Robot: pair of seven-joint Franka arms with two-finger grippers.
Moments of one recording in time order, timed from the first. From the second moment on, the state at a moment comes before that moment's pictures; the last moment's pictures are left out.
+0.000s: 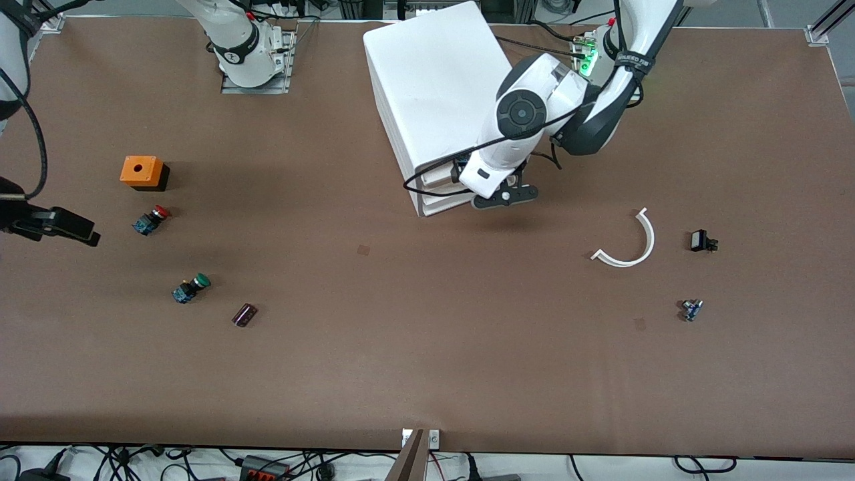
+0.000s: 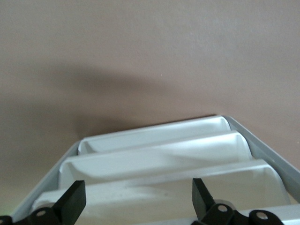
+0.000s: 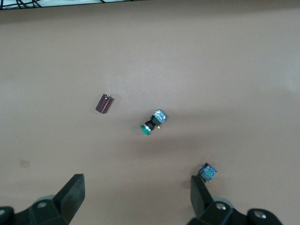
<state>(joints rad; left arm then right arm) -0.42 0.32 -0.29 -1.84 -0.12 2.01 -0.87 -0.04 0.29 -0.03 -1.34 0.01 1.69 0.00</state>
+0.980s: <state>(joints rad) -0.18 0.27 -0.30 -1.65 0.00 1.84 -0.55 -0.04 0.17 -0.04 -1.50 -0.01 1.66 -0.04</state>
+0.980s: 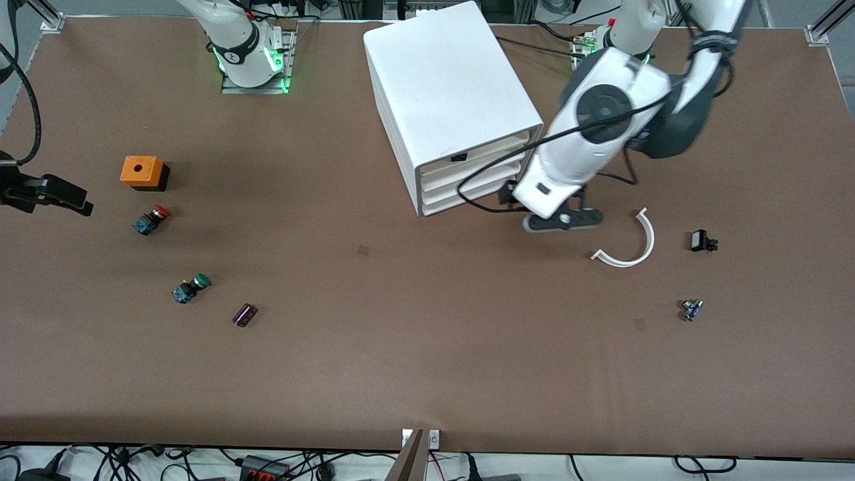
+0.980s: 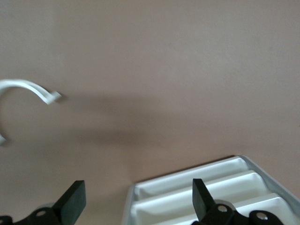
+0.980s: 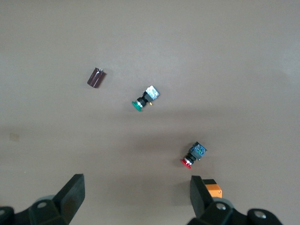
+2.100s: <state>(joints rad) 0.01 -0.09 -0.10 -1.74 0.00 1.68 0.05 -0.04 0.06 -0.04 -1.64 -0.01 1.67 -0.04</state>
